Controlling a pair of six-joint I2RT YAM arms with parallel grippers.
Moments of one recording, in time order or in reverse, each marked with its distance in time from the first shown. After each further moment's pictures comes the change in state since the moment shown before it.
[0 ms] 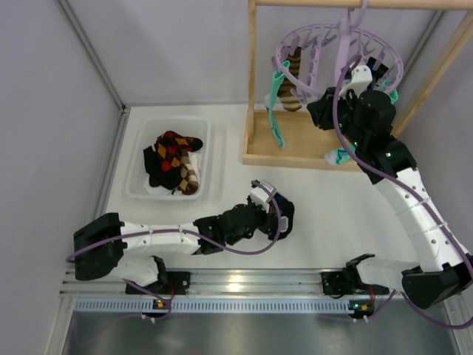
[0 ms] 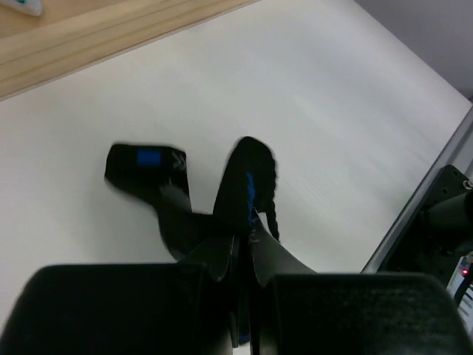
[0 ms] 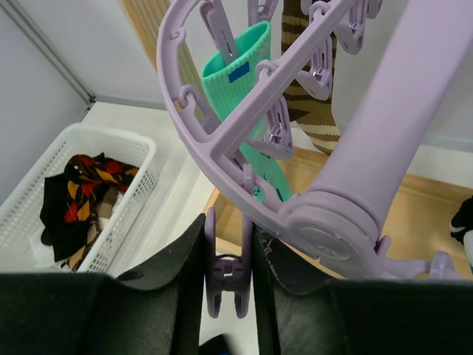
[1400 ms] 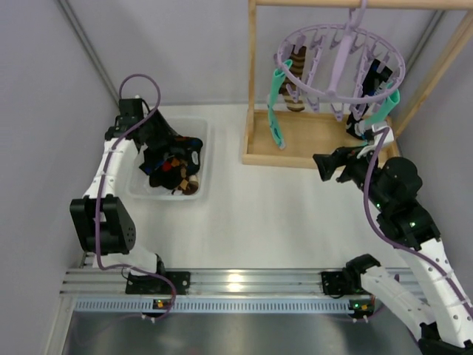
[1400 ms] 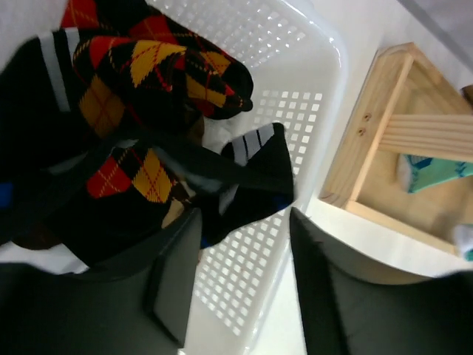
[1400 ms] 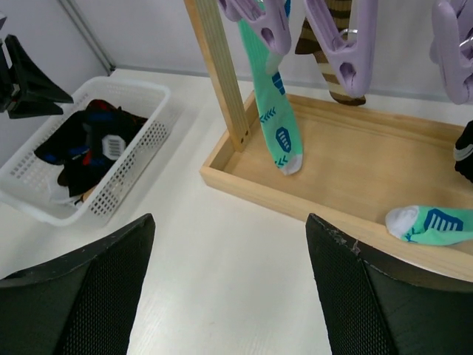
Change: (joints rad) left arm 1.276 0.195 0.705 -0.970 0.497 -0.169; right arm 0.000 -0.514 -0.446 -0.018 -0.047 0.006
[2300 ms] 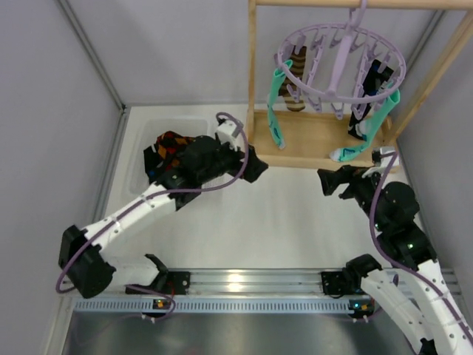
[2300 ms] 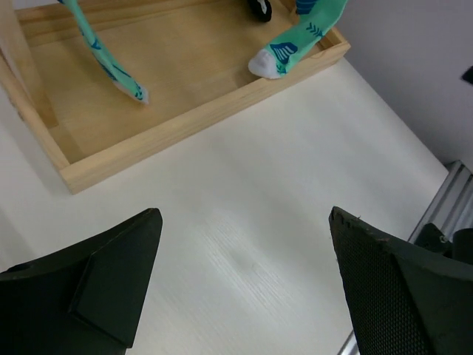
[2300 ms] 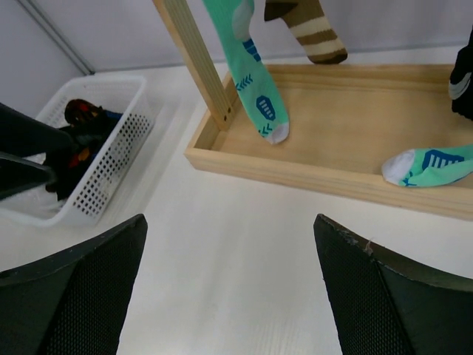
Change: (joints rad) left arm -0.727 -0.362 -0.365 0.481 0.008 0.194; right arm 0.000 -0.167 -0.221 0.010 0.088 0.103
